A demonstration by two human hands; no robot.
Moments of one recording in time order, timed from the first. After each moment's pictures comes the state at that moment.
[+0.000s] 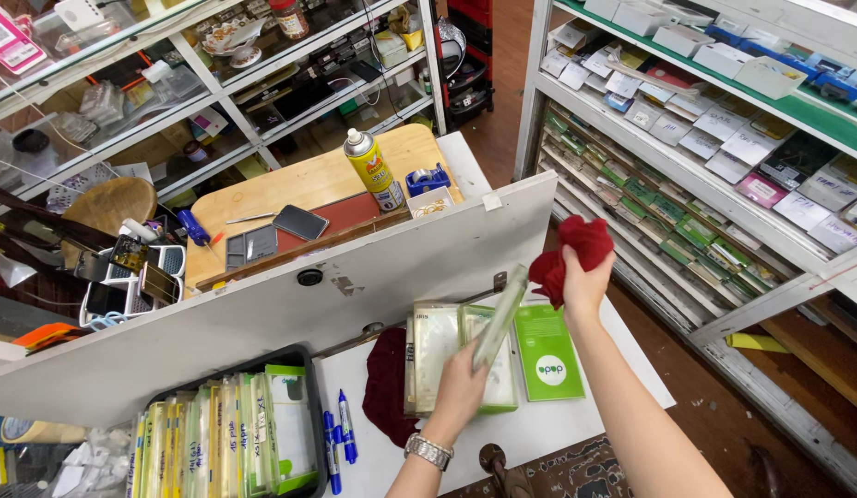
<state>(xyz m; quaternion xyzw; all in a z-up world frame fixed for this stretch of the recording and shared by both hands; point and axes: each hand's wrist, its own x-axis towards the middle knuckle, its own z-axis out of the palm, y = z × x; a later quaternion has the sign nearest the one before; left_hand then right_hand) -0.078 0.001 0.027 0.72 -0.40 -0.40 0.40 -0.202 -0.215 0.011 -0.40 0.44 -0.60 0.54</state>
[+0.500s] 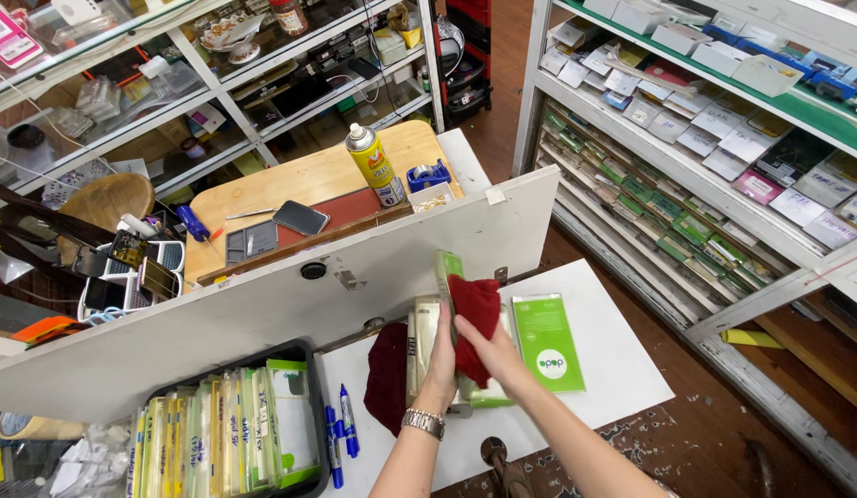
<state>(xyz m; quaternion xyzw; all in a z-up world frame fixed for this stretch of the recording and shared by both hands) -0.047 -0.015 0.025 0.56 -0.22 -0.51 0.61 -0.149 -0.074 0.016 -0.54 0.43 -0.27 0.67</state>
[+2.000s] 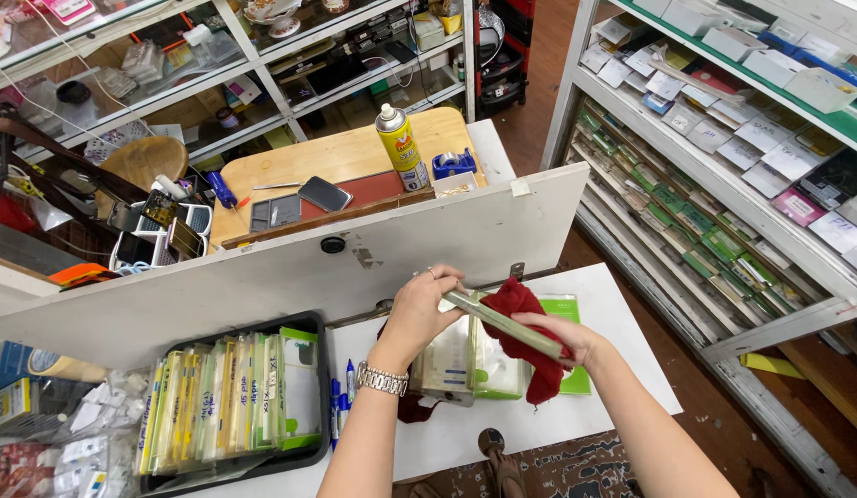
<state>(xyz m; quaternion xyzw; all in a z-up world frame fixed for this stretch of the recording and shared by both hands) 0.001 -0.002 0.132 0.71 -0.62 -0.12 0.31 -0.221 -0.170 -0.024 -0.33 0.36 0.03 0.87</state>
